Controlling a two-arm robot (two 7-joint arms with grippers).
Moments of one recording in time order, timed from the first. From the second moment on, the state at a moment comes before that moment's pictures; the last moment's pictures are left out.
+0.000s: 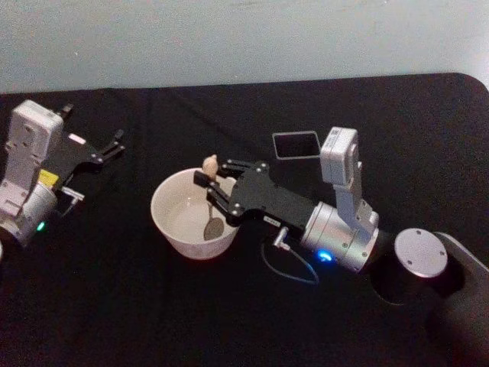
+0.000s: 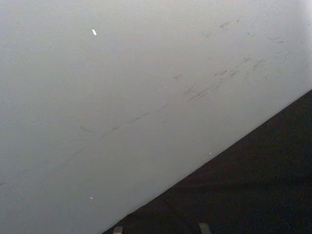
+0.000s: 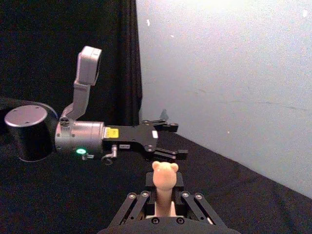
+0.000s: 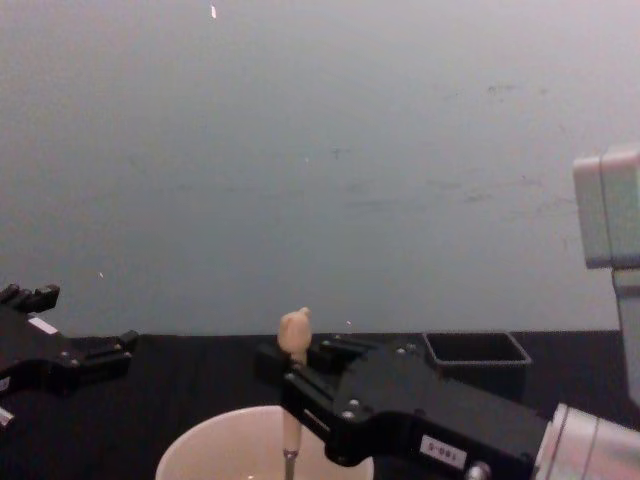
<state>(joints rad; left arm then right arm) -0.20 0.60 0.45 -1.41 -0.25 -0.12 0.03 0.24 0.27 -0.54 -1.34 0.41 -0.28 0.64</state>
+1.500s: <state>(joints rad) -0.20 0.60 0.45 -1.41 -0.25 -0.12 0.03 0.32 0.20 -0.54 -1.23 0.37 -0.31 0.60</state>
